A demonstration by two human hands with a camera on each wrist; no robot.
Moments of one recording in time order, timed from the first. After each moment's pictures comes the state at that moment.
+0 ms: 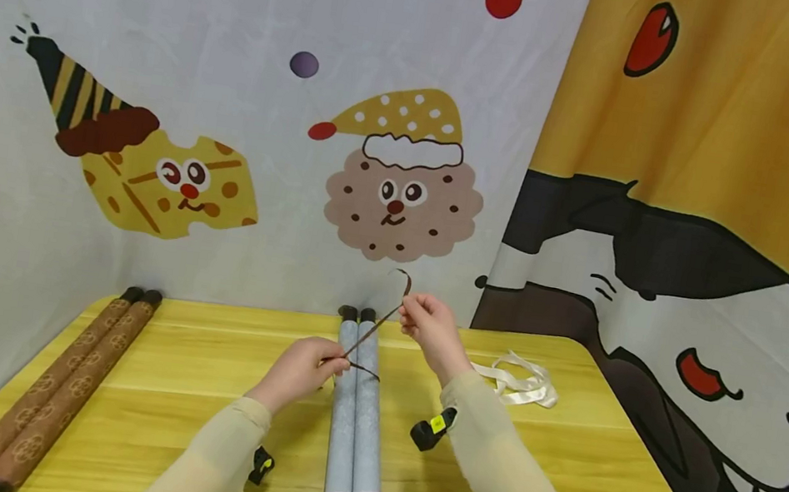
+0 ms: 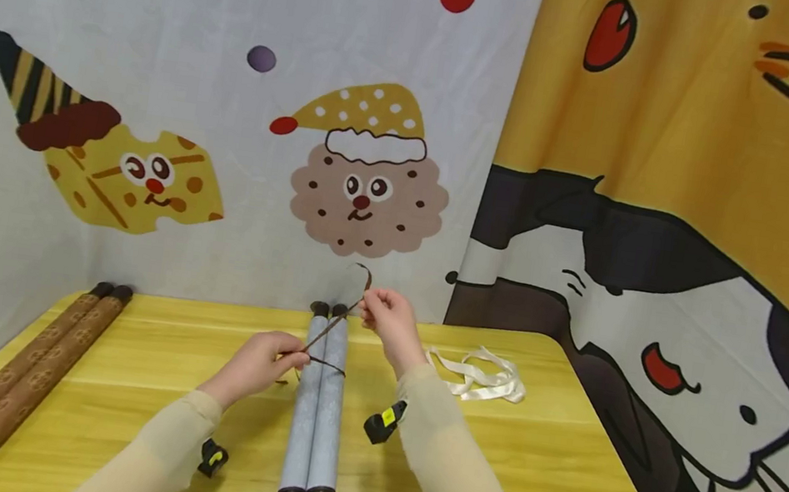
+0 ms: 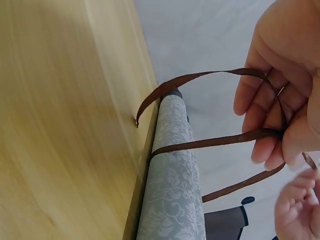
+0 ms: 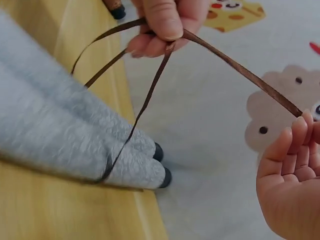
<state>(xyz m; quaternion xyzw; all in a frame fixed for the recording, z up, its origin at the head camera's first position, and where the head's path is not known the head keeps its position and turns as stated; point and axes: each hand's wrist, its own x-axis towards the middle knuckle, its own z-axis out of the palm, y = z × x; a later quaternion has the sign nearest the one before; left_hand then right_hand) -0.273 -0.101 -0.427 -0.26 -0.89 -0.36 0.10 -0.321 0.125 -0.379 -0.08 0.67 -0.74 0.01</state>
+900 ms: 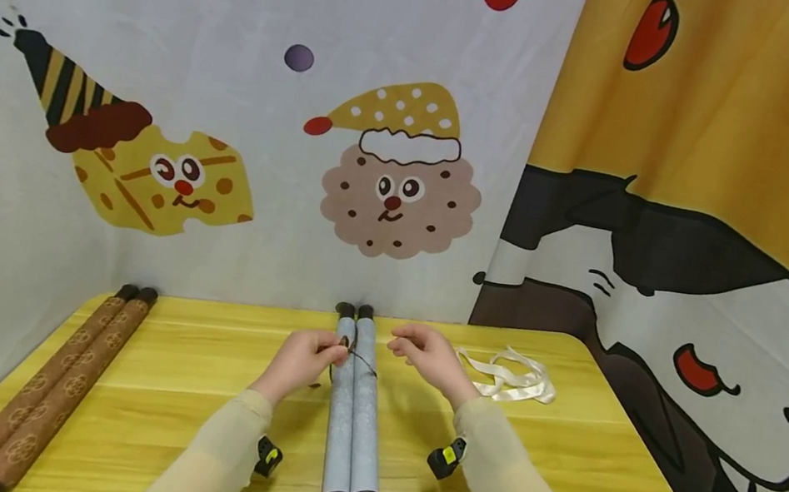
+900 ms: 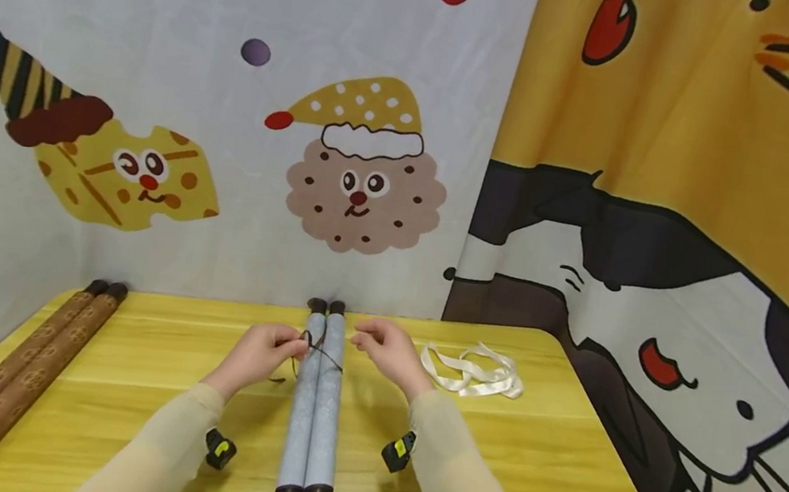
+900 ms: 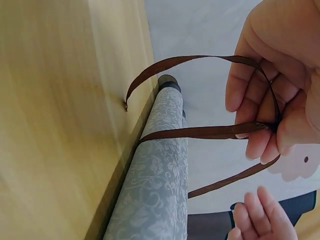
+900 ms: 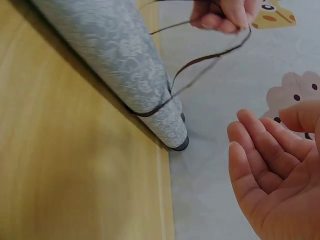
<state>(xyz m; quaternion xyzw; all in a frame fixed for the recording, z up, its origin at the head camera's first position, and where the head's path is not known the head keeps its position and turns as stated) -0.280 -0.096 -0.425 -0.16 -0.87 -0.46 0.07 -0.300 0.145 -0.410 -0.18 0.84 -0.51 0.02</state>
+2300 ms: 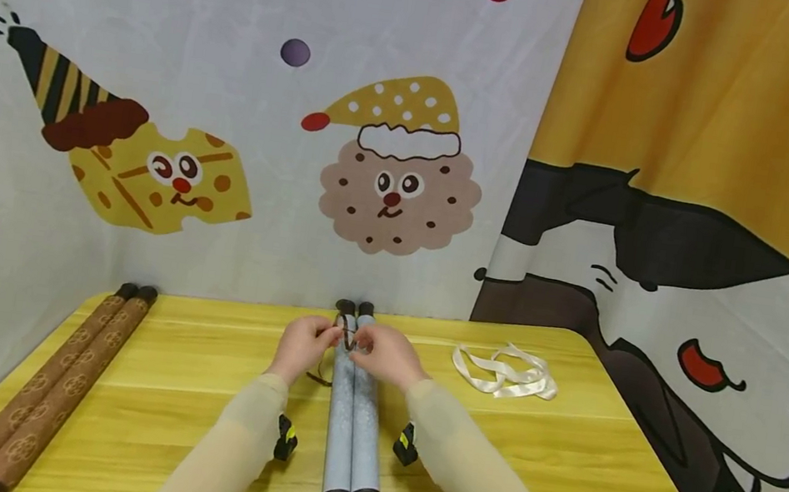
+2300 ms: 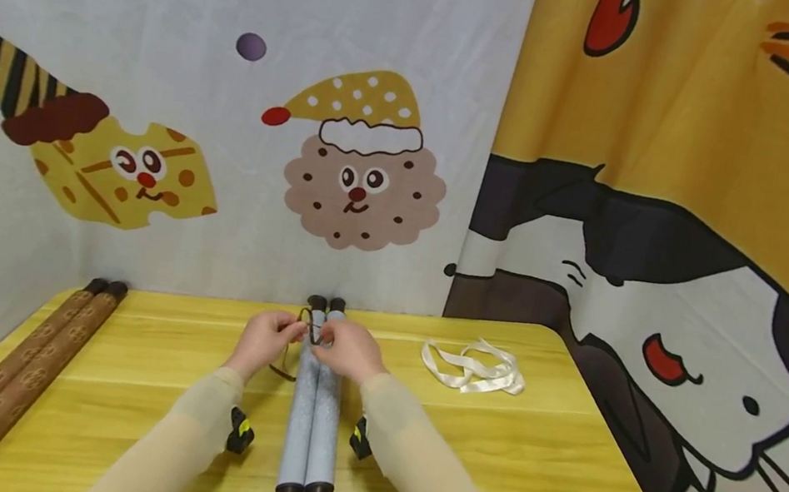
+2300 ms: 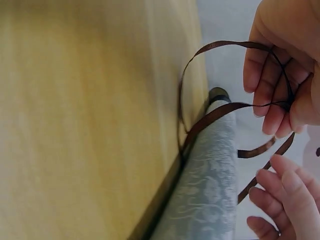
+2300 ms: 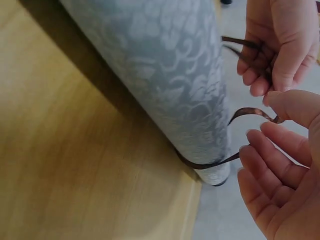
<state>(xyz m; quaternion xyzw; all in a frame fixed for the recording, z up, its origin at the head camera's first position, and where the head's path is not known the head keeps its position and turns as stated) -0.317 -0.096 -0.452 -0.11 -0.86 -0.47 0.13 -0.317 0.085 -0.427 -0.24 0.93 -0.27 -0.02</state>
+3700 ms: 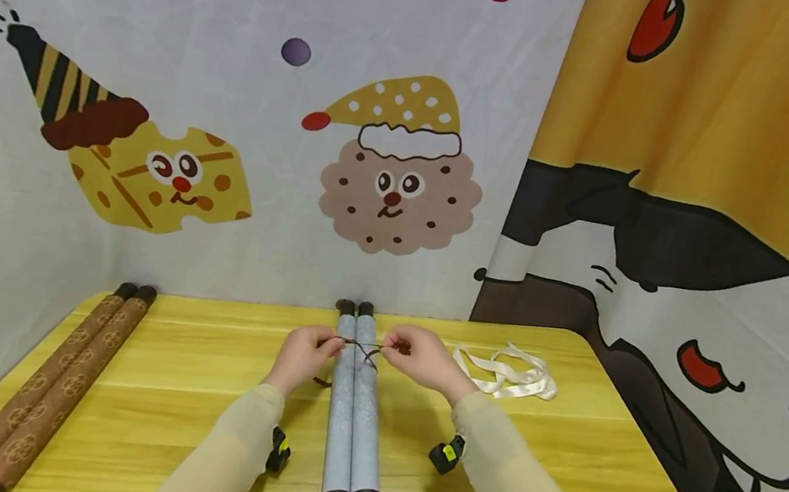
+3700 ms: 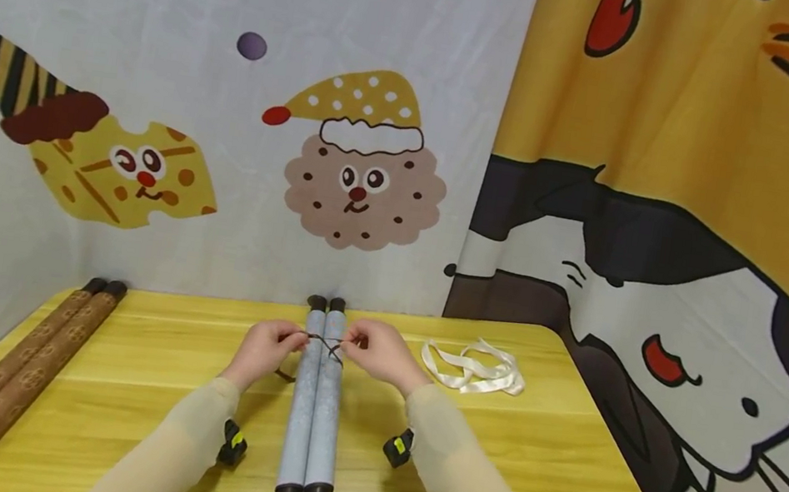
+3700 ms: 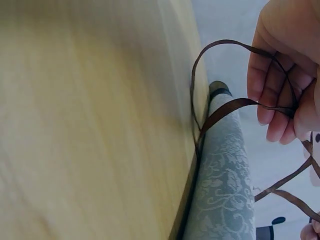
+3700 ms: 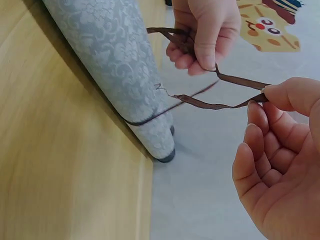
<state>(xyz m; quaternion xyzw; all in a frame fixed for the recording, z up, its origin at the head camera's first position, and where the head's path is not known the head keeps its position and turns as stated) -0.308 -0.094 -0.459 -0.12 -0.87 -0.46 0.12 -0.296 0.137 -0.398 -0.29 0.88 -0.37 -0.01</state>
